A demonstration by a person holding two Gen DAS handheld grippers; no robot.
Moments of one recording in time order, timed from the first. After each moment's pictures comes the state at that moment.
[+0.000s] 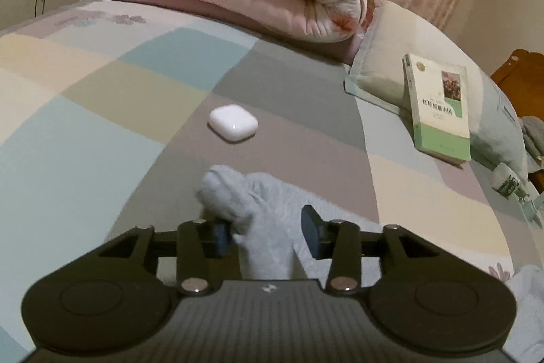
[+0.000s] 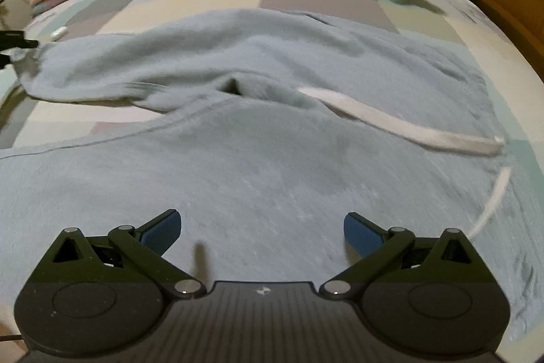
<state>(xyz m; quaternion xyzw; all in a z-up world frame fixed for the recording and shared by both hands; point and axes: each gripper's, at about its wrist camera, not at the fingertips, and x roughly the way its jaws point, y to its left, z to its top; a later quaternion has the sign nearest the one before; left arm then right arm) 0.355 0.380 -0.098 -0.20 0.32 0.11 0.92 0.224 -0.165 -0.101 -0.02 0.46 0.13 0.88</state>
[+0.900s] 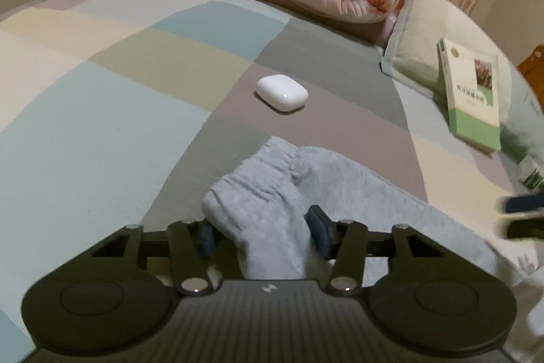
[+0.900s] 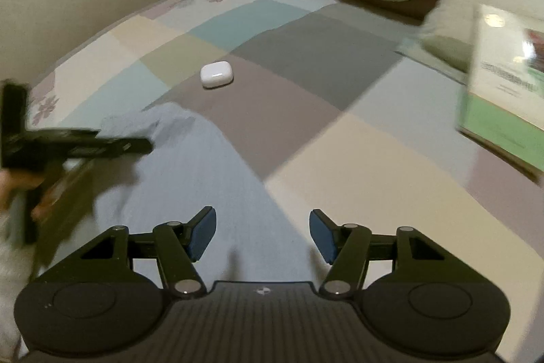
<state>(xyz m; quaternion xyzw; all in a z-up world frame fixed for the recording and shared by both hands) 0.349 0.407 -0.123 -0.21 0.35 0.14 0.90 0.527 0.171 -0.077 -0.15 0.43 0.44 0.77</state>
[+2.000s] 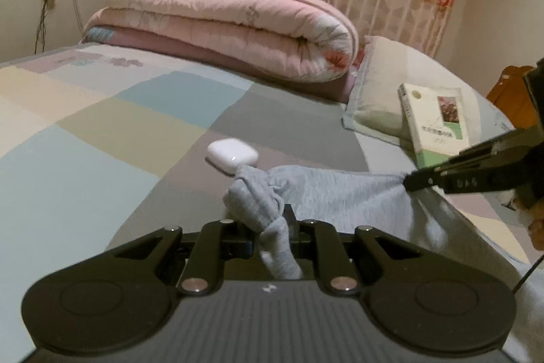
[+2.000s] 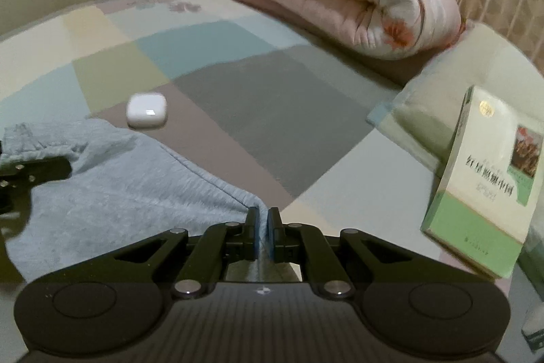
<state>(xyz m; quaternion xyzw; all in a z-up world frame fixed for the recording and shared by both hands) 0.361 0.369 -0.120 -0.16 0.23 0.14 0.95 0.557 0.221 -0.089 -0.25 0.34 0.37 0.83</state>
